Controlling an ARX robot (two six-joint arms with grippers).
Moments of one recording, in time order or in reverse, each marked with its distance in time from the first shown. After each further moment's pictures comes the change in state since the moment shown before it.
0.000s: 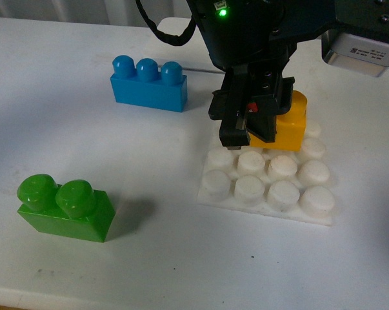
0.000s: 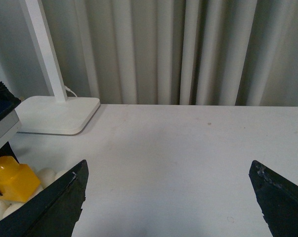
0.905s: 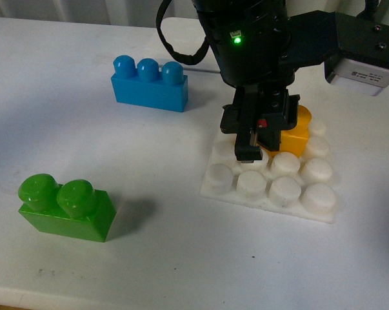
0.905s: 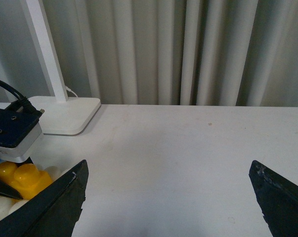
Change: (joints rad) left arm -0.005 0.046 0.014 0.042 -0.031 -0.027; right arm 0.000 0.000 0.000 0.000 0.000 0.000
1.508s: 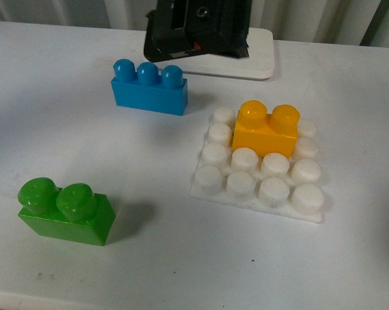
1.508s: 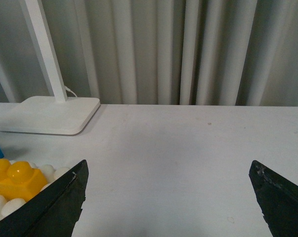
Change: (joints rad) left arm 0.074 -0.515 -0.410 0.401 -0.127 0.043; right arm 0.000 0.000 0.000 0.000 0.000 0.000
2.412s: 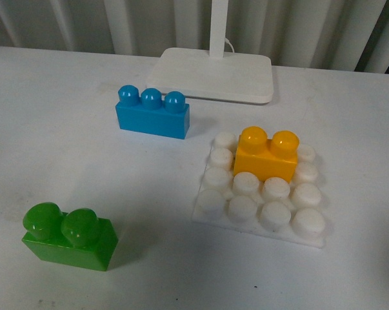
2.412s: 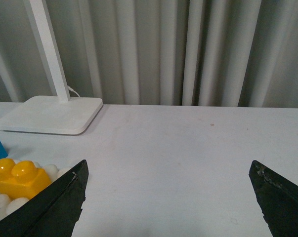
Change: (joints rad) left arm 0.135 -1.016 -0.886 0.382 -0.458 -1.182; right arm 0.000 0.000 0.000 0.000 0.000 0.000
